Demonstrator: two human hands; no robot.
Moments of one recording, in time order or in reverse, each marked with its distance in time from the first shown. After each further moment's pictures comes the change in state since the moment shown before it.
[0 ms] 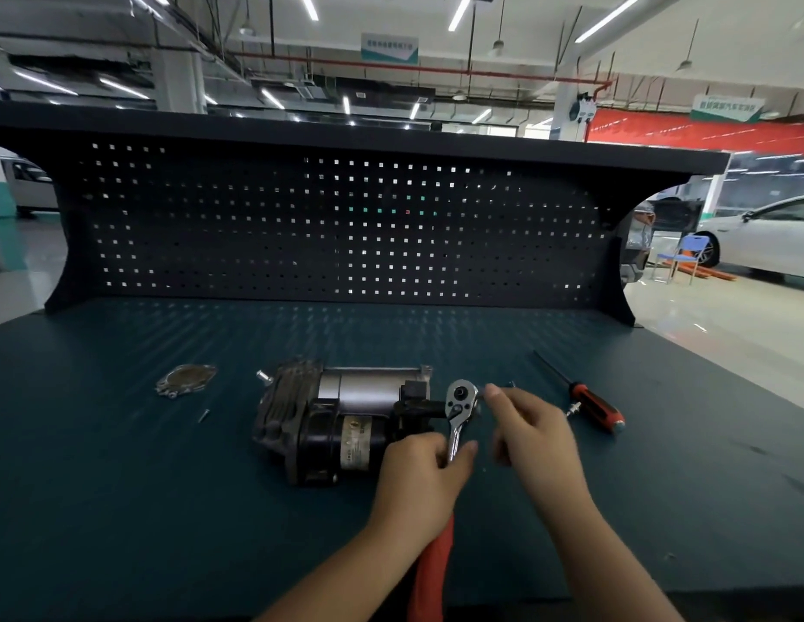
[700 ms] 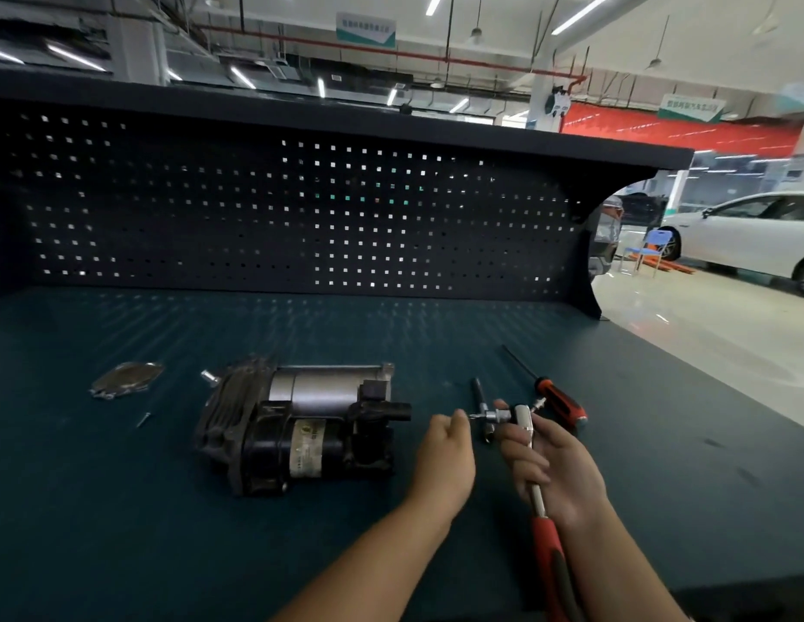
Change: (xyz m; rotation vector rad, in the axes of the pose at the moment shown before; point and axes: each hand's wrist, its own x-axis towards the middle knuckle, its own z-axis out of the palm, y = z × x) left_hand 0.035 0.021 0.071 -0.352 -0.100 -0.418; right_hand 0.027 0.049 -0.060 1.386 -0.377 0.683
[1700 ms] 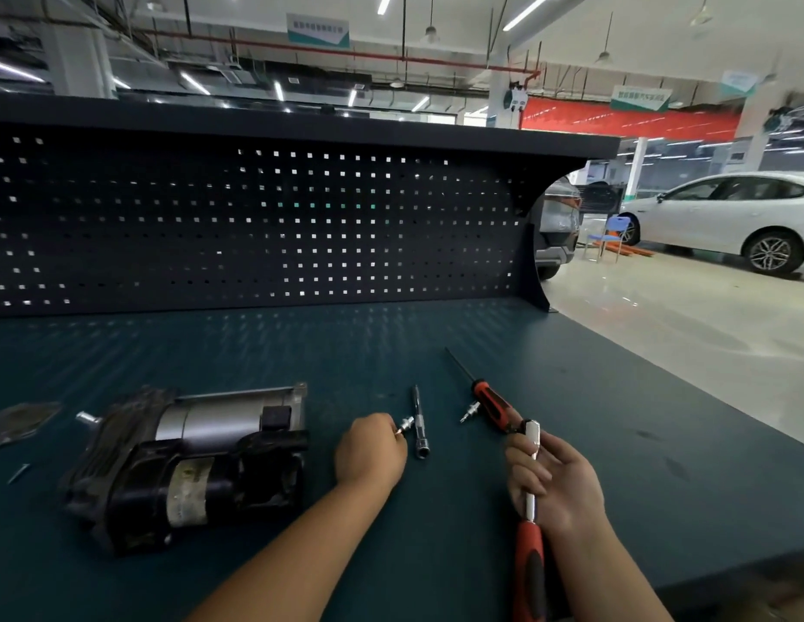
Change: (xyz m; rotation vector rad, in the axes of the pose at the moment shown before) left_hand 0.078 -0.017 0.036 0.873 0.185 0.118; right_hand -0.023 -0.066 -0.059 0.199 0.128 -0.227
